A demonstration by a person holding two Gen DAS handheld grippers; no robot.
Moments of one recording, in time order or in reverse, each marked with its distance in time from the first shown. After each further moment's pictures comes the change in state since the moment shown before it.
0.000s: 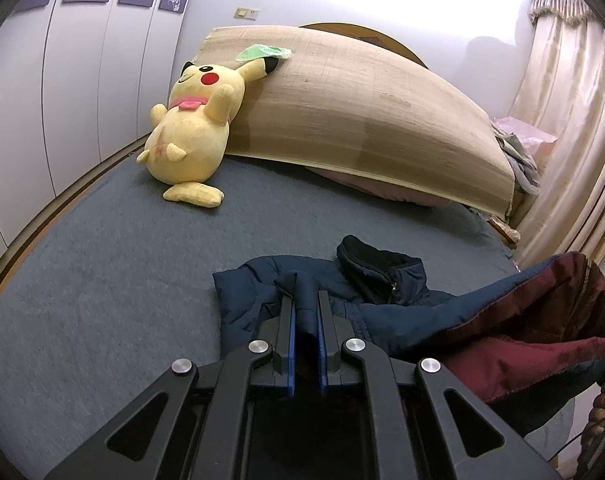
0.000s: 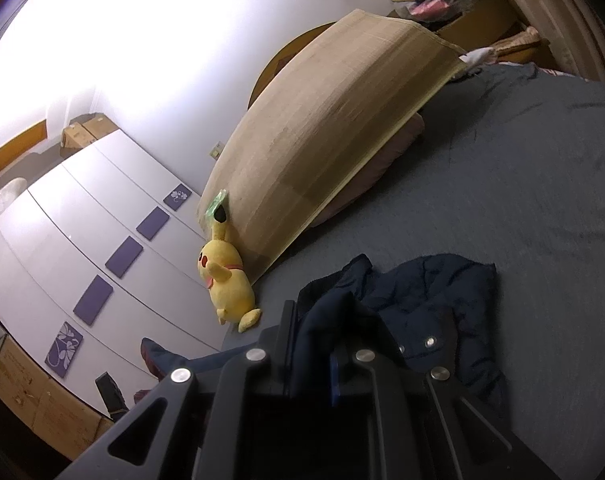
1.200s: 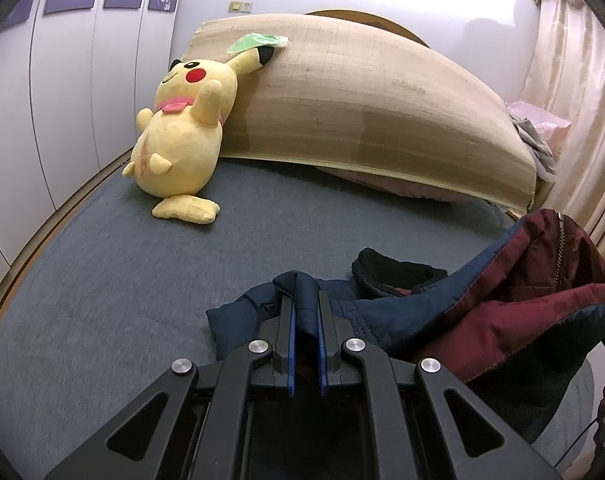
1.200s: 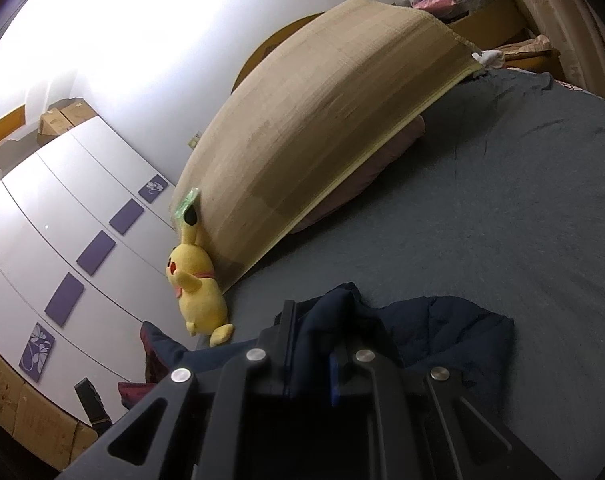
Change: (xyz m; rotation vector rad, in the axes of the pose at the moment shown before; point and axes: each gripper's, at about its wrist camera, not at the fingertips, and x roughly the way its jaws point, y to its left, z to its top) left arm 0.065 -0.005 0.037 0.047 0.037 0.053; right arm 0.086 -0.001 0.051 -0.021 0.036 -0.093
